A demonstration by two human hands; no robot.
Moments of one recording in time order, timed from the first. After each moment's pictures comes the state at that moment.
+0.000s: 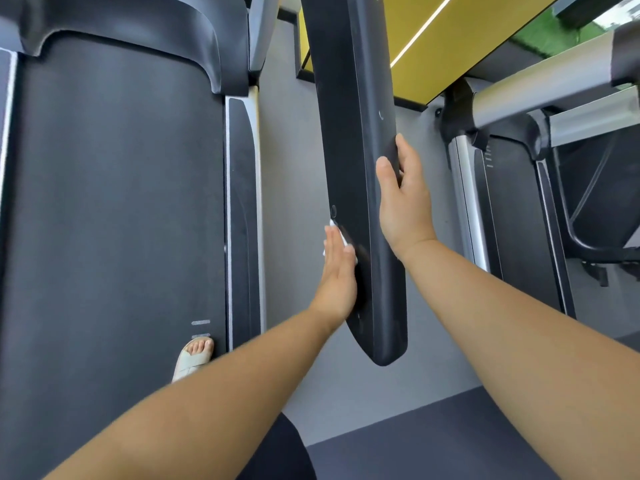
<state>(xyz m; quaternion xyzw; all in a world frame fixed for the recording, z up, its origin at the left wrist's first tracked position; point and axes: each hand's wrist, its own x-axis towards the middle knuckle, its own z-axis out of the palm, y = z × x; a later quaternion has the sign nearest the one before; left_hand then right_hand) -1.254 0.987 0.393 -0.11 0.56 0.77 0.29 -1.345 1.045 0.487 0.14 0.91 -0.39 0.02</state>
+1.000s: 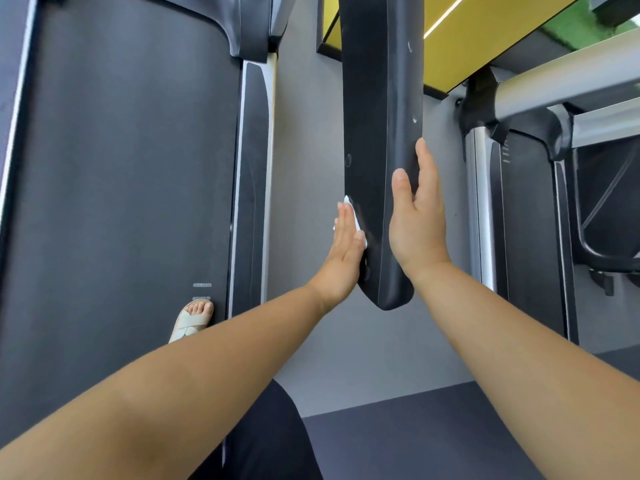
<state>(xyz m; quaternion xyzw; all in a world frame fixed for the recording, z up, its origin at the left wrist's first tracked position) -1.207 0.984 0.389 -0.03 0.59 0.76 0.27 -1.263 1.059 0.474 0.11 0.93 -0.34 0.03</state>
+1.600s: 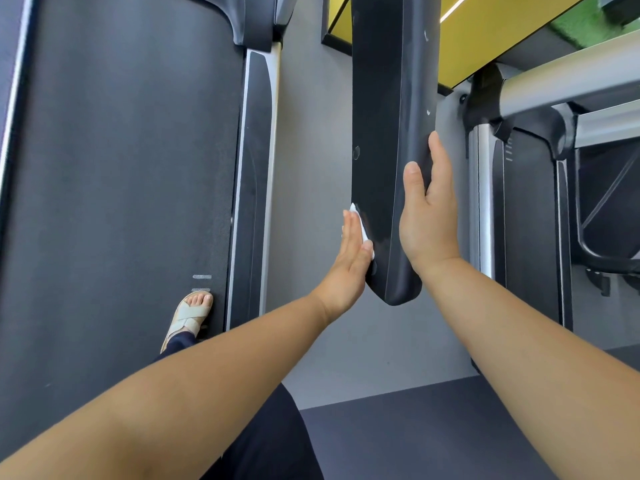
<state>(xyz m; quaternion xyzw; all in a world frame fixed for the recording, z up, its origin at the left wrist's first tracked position) -1.191 0.983 0.395 -0.03 0.56 0.77 0.29 -1.262 1.058 0.476 0.11 0.93 -0.34 0.02</state>
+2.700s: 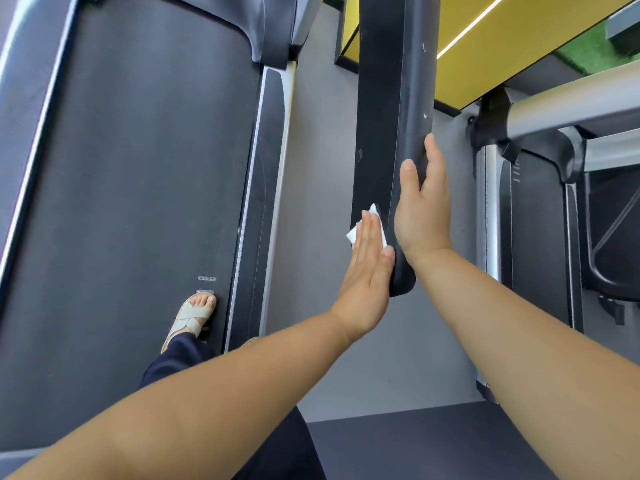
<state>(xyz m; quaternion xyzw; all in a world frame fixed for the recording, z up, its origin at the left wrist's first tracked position) -1.166 1.003 0.431 -0.04 0.61 0.77 0.20 -1.263 1.057 0.476 0.10 0.93 -0.35 0.01</state>
